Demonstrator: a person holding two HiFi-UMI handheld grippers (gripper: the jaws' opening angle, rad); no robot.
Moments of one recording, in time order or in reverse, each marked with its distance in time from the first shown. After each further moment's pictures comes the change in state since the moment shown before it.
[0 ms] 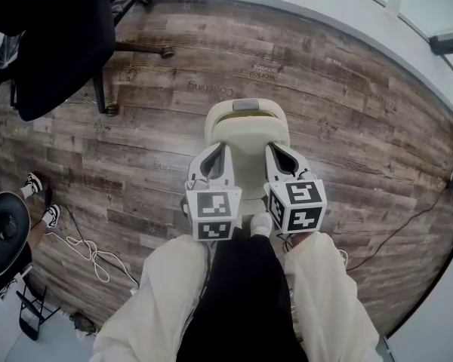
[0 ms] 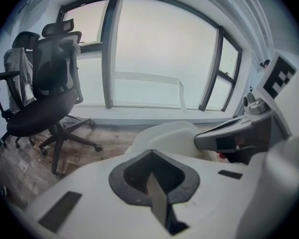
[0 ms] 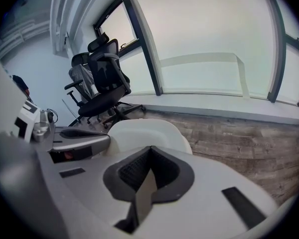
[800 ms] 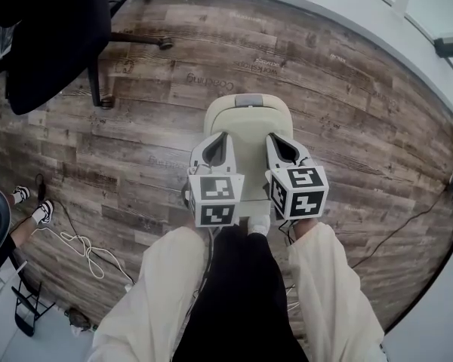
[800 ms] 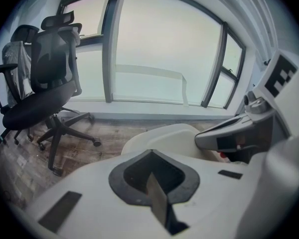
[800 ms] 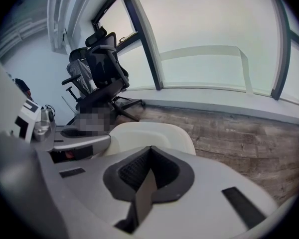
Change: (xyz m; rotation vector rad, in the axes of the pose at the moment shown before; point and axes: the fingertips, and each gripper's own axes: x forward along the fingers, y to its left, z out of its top) left arm 0.040 0.010 -0.021 -0.015 0.056 0.000; right arm 0.042 -0.014 -0.016 -0.005 0.051 0.011
